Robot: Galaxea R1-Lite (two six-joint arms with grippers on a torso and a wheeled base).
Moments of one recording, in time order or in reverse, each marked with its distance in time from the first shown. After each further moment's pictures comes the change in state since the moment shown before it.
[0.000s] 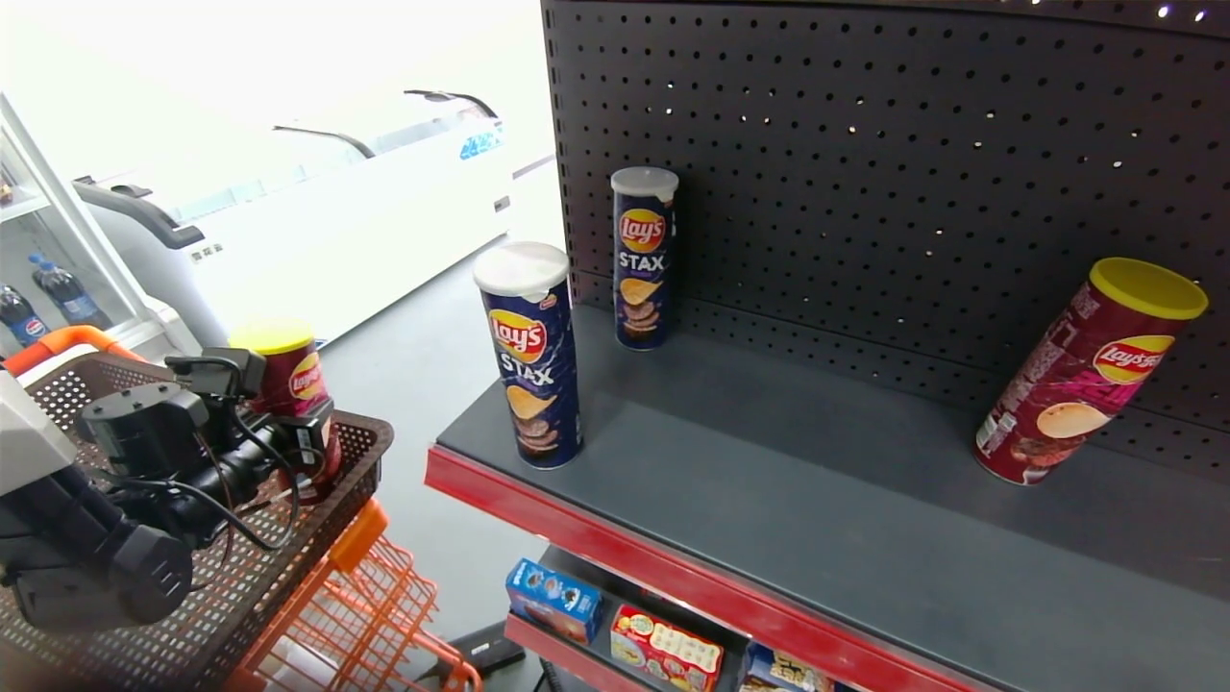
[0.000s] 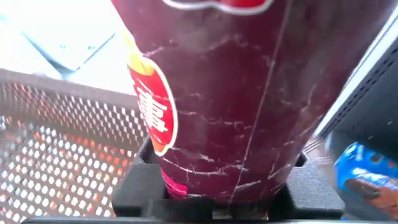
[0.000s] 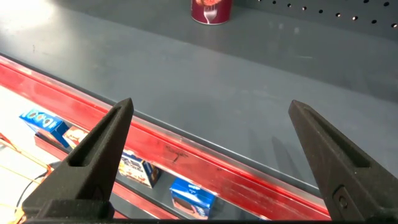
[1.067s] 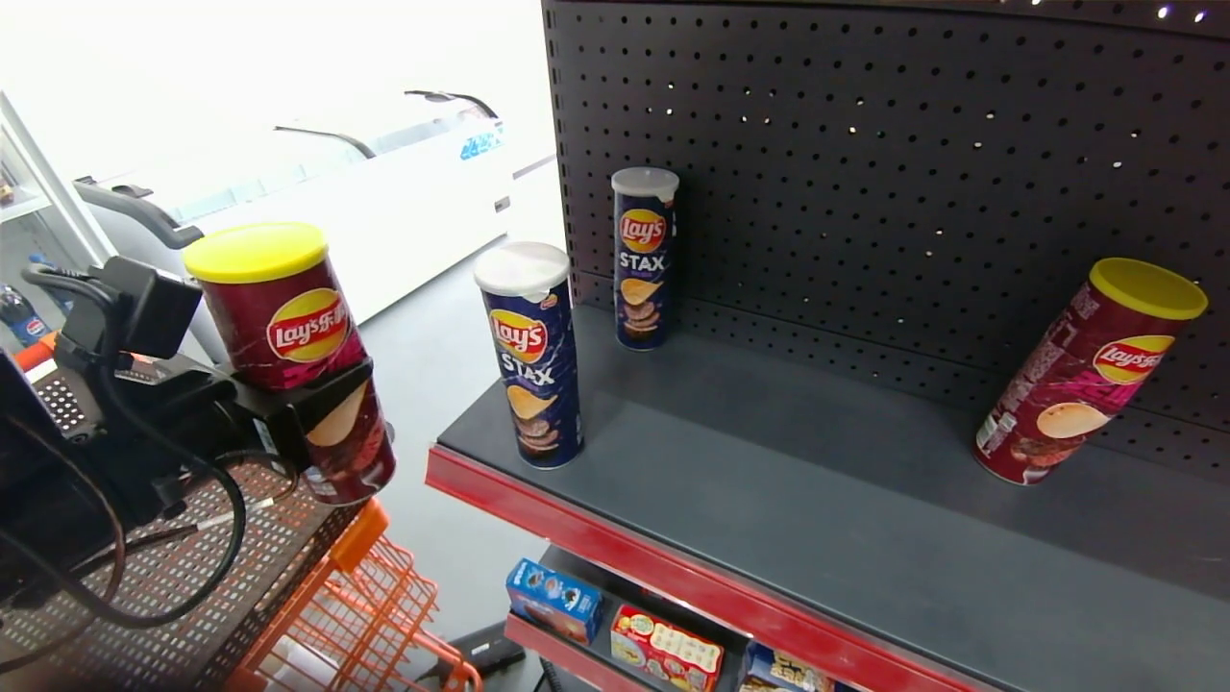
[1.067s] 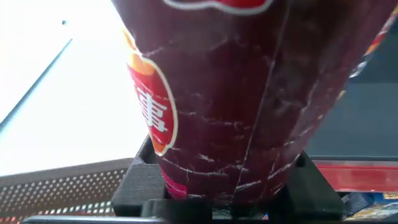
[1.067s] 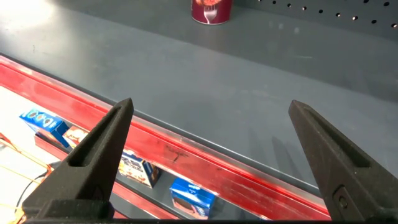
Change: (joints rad) left arm -0.272 -0.659 0.161 0.403 -0.194 -0.006; right arm 0.000 0.000 0.000 0.000 0.000 0.000
